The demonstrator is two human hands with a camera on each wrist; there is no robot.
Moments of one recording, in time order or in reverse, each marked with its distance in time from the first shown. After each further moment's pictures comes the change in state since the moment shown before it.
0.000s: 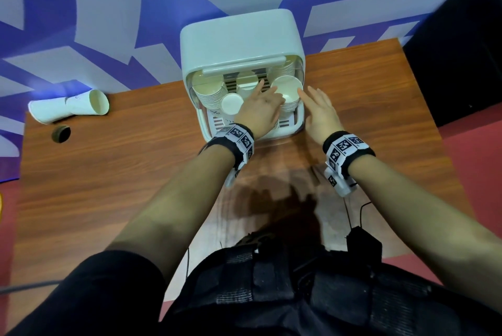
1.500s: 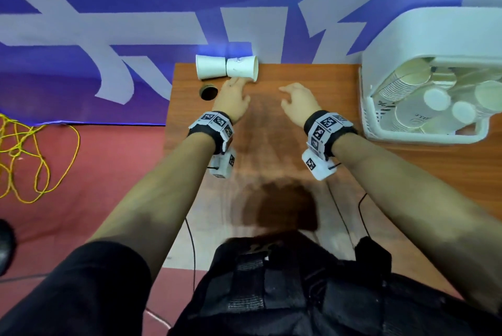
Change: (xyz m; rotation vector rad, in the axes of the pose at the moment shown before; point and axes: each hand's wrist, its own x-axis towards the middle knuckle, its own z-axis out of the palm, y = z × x) left_hand -0.306 -0.334 -0.117 -0.323 0.112 -0.639; right_hand 0.046 -0.412 0.205 0.039 -0.267 -0.092
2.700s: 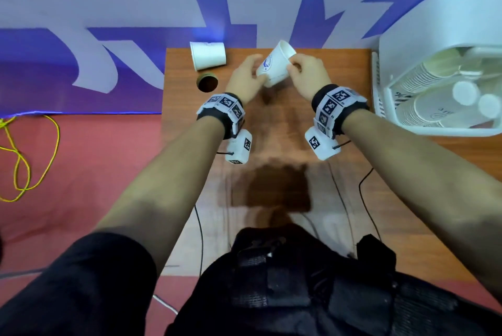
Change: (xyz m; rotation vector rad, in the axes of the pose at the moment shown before) left_hand 0.051 -0.020 0.020 -0.474 -0.078 -0.163; right_hand 0.063 -0.014 0.007 0.084 0.153 0.060
